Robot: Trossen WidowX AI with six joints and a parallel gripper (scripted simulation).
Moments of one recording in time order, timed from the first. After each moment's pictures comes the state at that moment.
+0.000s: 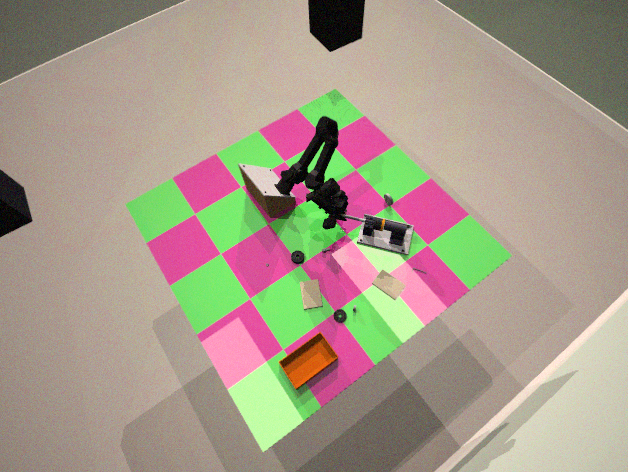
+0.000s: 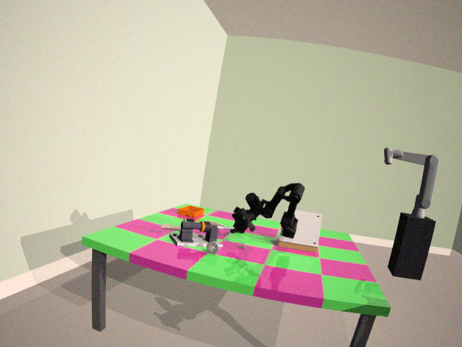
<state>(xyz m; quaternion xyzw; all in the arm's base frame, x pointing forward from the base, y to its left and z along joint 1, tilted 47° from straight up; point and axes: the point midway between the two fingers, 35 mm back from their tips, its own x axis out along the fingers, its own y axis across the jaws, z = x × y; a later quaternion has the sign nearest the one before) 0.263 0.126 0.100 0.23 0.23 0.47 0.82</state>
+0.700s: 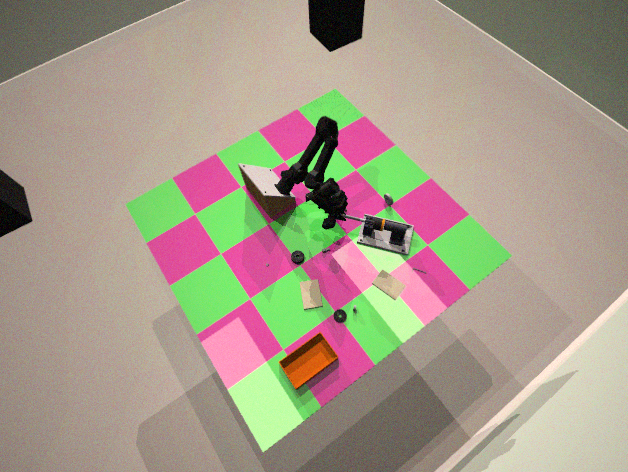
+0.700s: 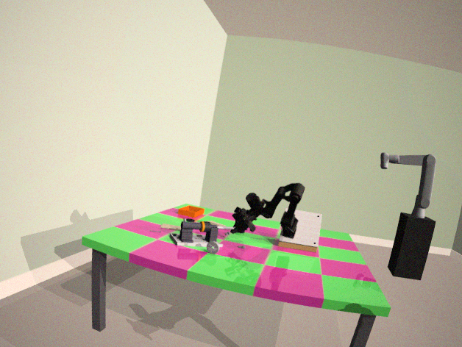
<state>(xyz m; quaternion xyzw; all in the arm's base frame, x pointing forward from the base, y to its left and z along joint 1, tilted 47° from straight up) 0.261 0.125 0.099 0.23 0.23 0.47 0.82</state>
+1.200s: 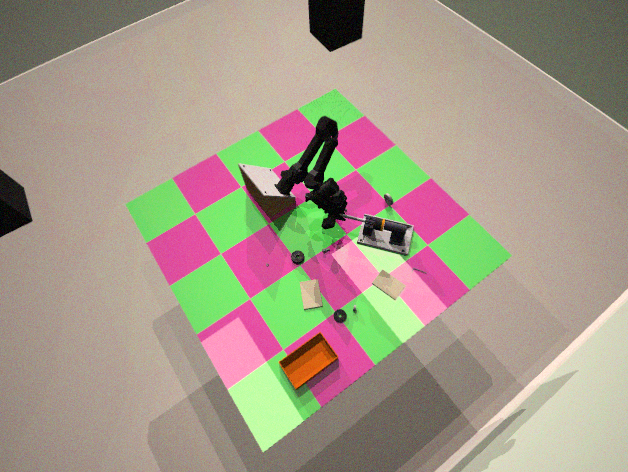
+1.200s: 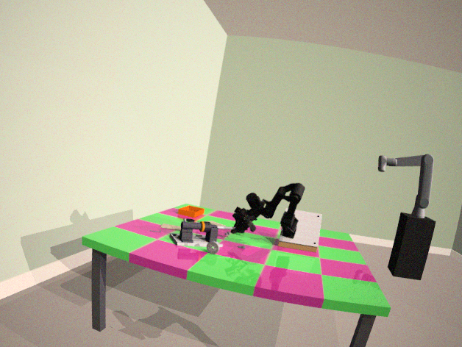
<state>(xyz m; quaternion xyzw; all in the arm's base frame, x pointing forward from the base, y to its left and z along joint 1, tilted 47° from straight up) 0.260 0.124 0.098 0.23 0.23 0.47 0.82</state>
